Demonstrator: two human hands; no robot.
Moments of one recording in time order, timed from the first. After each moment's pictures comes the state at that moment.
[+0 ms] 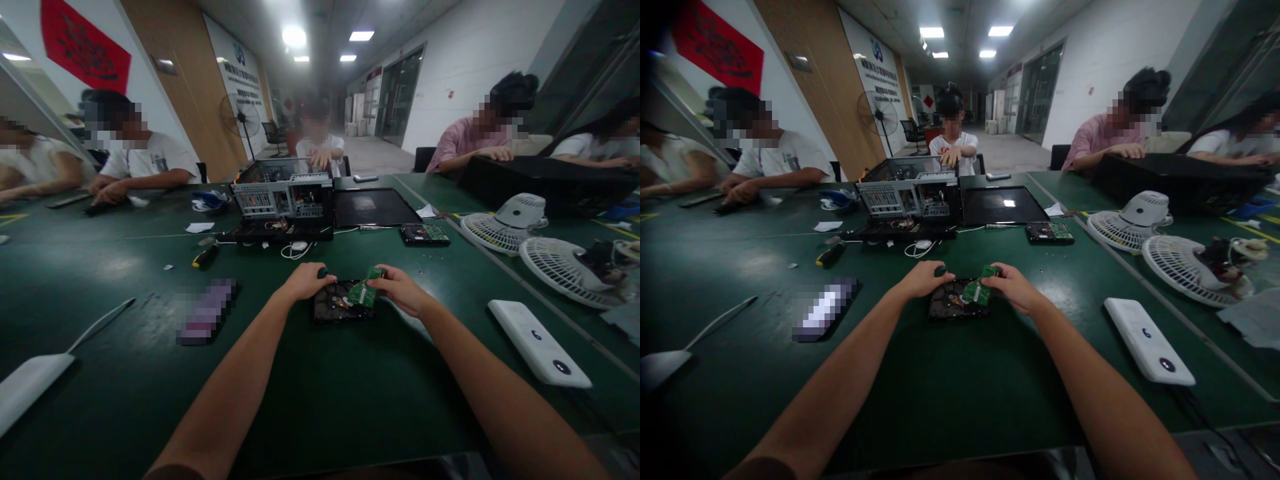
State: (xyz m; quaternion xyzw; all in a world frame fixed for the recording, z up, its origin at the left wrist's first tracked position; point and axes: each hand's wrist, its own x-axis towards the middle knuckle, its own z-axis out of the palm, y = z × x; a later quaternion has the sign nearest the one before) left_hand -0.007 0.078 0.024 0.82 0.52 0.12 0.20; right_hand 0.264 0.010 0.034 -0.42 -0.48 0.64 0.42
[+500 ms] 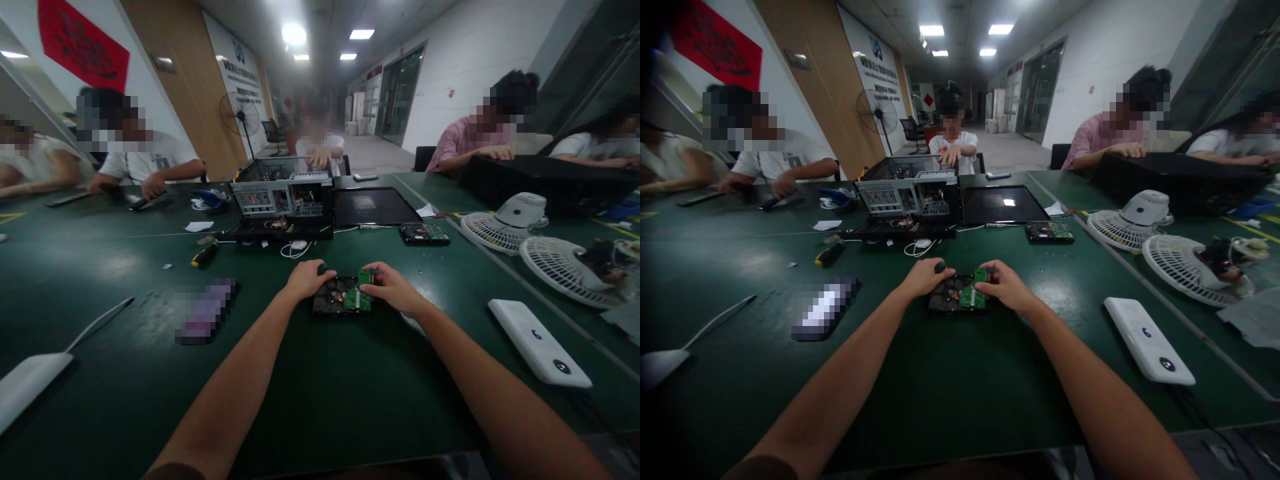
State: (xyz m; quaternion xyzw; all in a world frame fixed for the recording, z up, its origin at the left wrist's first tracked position) left_hand 0.000 0.081 0.013 0.79 0.57 0.15 0.17; right_hand 0.260 0.015 0.017 -0.44 -0.56 0.57 0.40
